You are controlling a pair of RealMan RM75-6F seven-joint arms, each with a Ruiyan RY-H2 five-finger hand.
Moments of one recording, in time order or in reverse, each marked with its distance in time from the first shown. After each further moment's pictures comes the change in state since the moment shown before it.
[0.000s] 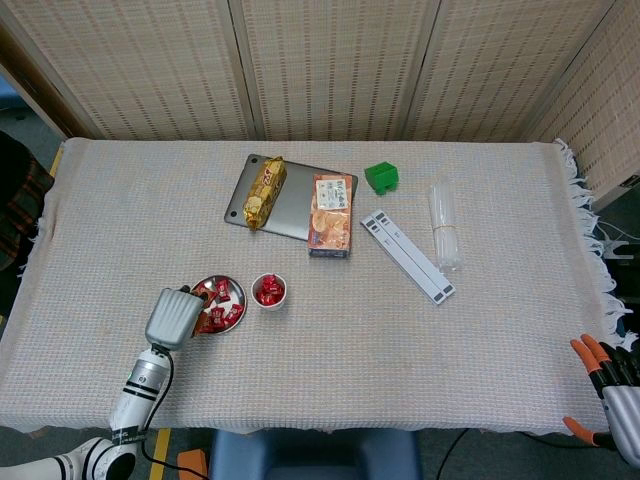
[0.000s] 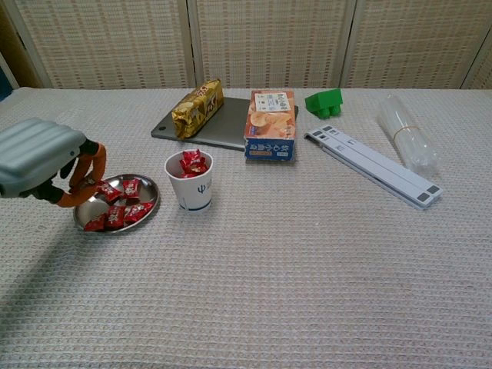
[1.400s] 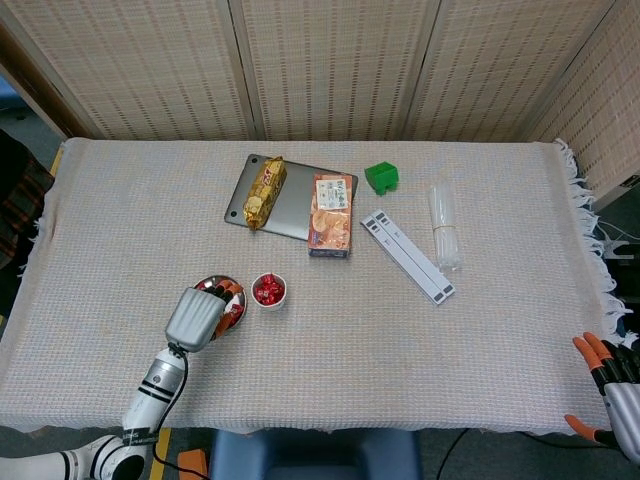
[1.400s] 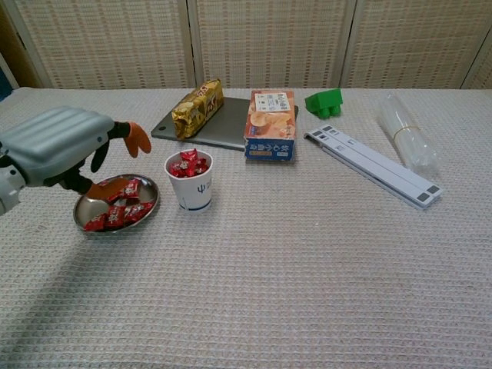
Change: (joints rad) left arm -0.054 0.025 0.016 -0.131 -0.014 -0.010 -0.023; right arm 0.008 0.006 0.006 -0.004 0.017 -0.017 0.004
